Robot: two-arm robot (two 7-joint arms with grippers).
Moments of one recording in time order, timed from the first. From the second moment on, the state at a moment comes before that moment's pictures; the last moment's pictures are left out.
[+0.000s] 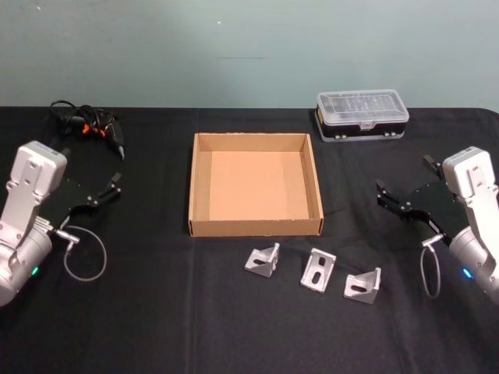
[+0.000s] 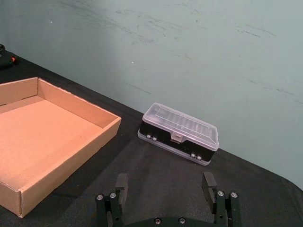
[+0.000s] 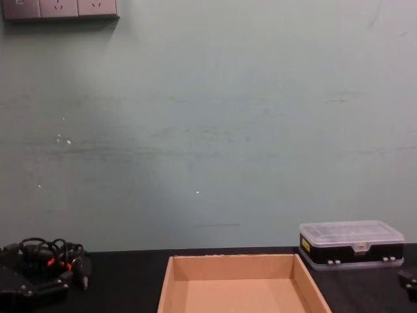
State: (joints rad) left arm -0.20 0.60 0.45 -1.41 -0.25 -0.12 0.03; right arm 0.20 0.60 -0.45 -1.41 0.25 -0.12 -0.03
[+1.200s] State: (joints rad) left arm -0.20 0.60 0.45 -1.41 -0.25 -0.12 0.03; right arm 0.20 0.60 -0.45 -1.41 0.25 -0.12 -0.03
